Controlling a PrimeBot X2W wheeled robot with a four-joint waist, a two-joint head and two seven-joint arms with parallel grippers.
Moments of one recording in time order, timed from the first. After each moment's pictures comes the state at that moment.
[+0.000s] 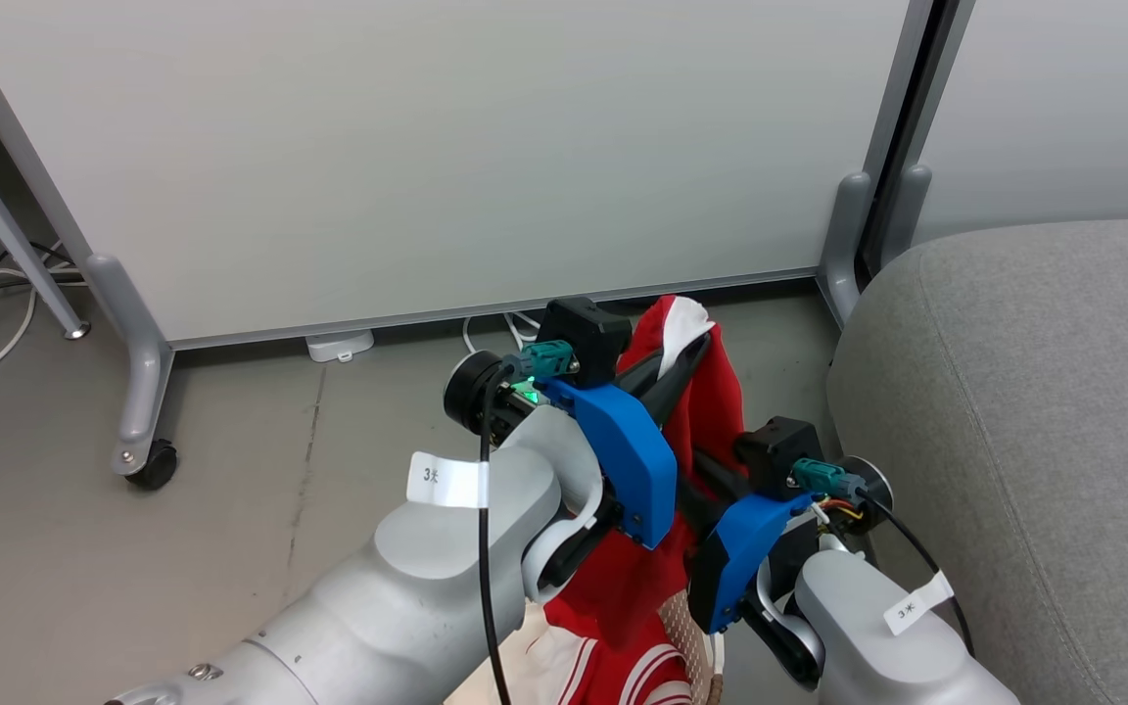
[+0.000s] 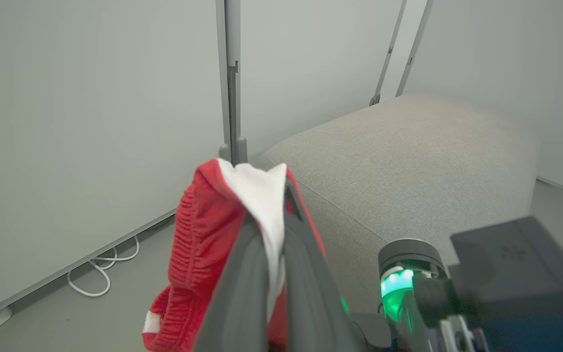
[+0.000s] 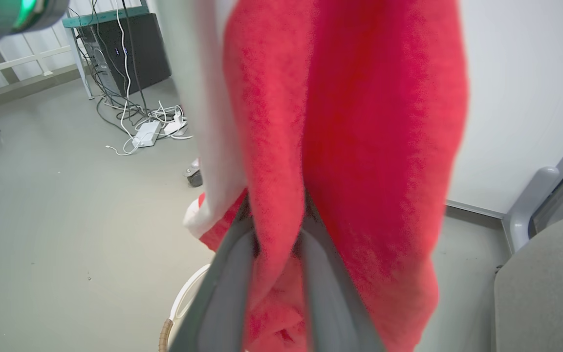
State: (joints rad) left arm -0.87 0.05 -1.21 0.71 -1.06 -0.05 -0.15; right arm -0.58 -0.05 0.61 0.85 0.40 0.13 -0.24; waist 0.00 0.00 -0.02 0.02
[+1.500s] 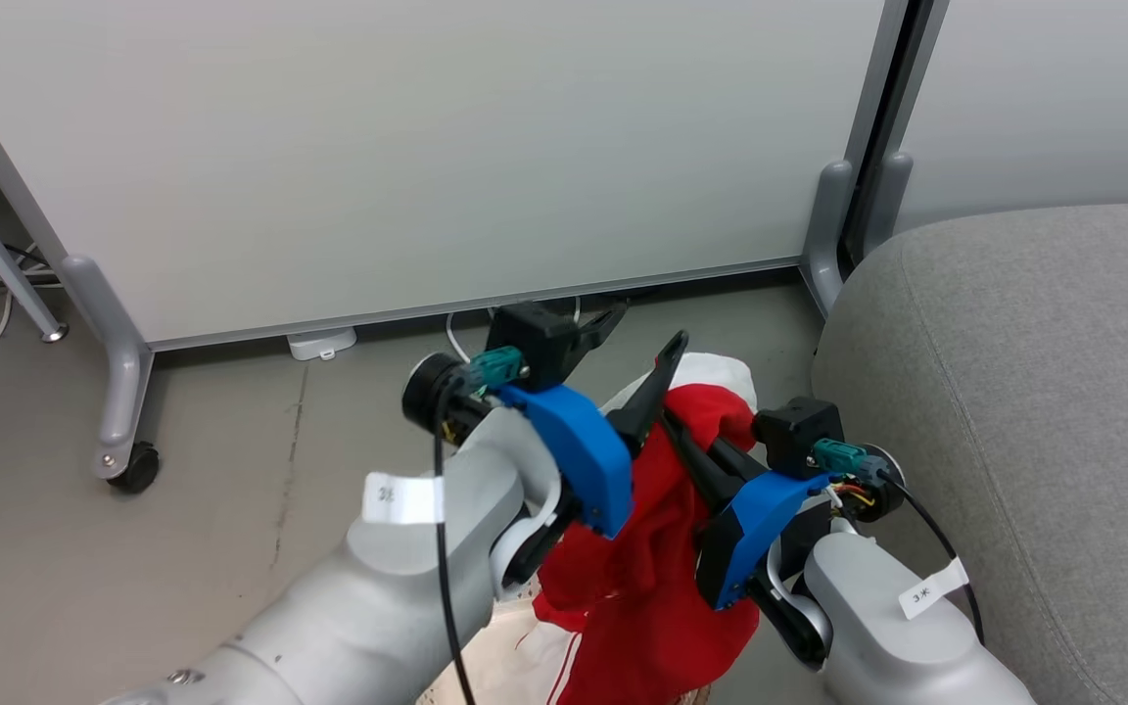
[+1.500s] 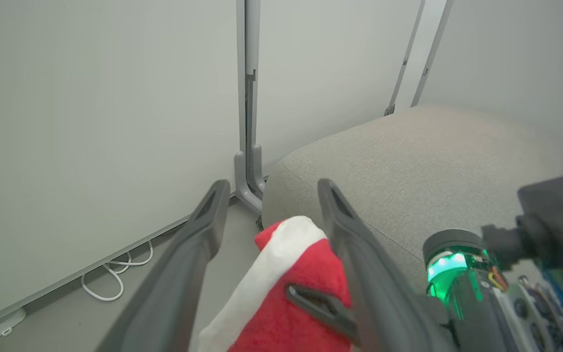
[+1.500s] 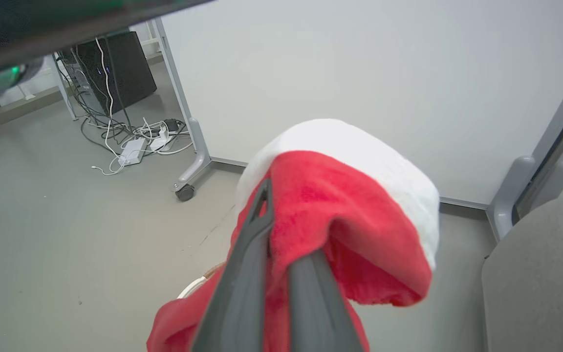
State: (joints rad) left arm -0.88 0.06 -1.23 0.80 -1.08 -0.06 -0.26; right arm -0.61 -0.05 0.59 0.87 0.44 0.13 -0.26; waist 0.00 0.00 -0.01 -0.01
